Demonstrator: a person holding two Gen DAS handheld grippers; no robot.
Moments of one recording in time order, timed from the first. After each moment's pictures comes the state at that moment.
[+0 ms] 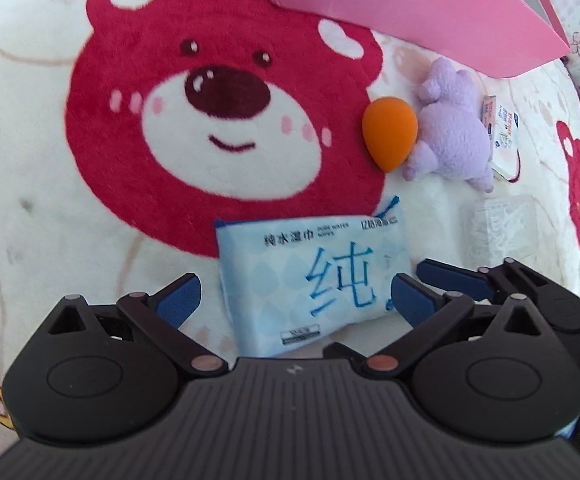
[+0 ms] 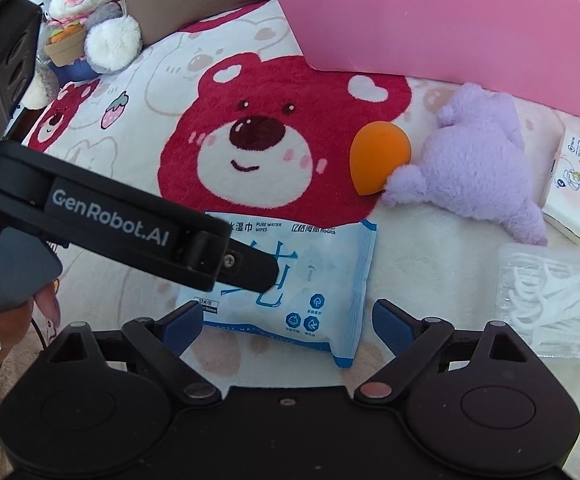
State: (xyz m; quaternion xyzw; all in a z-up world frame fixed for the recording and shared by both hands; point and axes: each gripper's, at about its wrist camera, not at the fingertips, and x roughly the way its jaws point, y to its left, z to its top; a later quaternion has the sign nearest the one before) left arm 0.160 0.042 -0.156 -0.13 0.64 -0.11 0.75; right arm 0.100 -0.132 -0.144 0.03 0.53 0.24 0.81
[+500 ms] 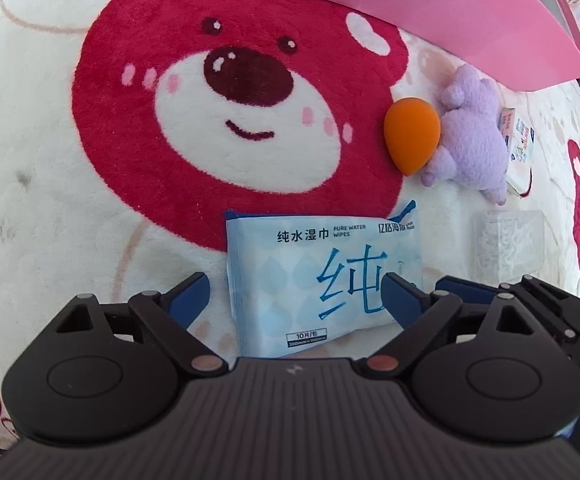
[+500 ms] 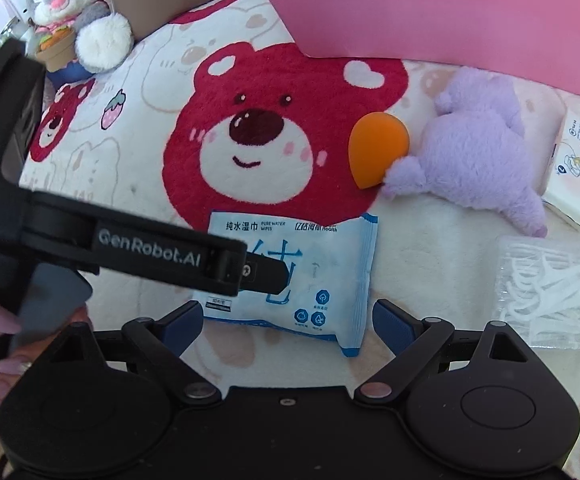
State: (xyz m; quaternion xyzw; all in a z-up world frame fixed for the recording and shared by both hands) left arm 0.156 0.046 -0.164 -0.16 0.65 -0.09 0.74; right arm 0.120 -0.135 -0.135 0.06 0.60 0.23 0.77
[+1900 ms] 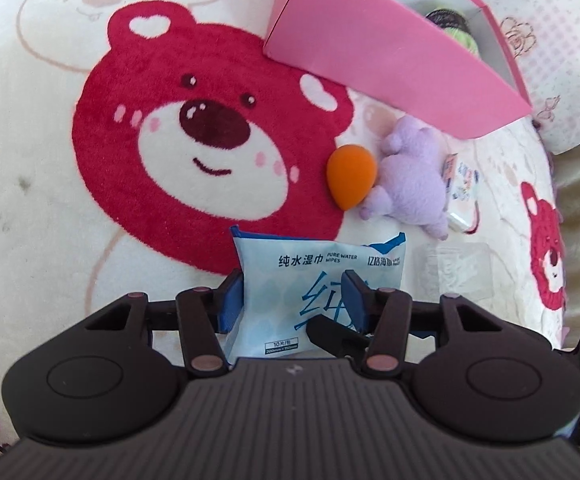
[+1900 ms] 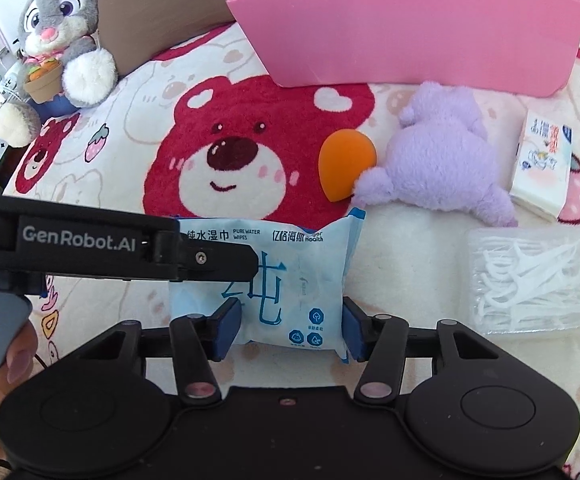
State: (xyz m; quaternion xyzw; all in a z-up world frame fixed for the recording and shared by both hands) left arm 0.128 0.040 -0.137 -0.20 0.55 -0.10 0.81; right arm 0.092 -0.146 -0.127 0.06 0.51 0.20 0.83
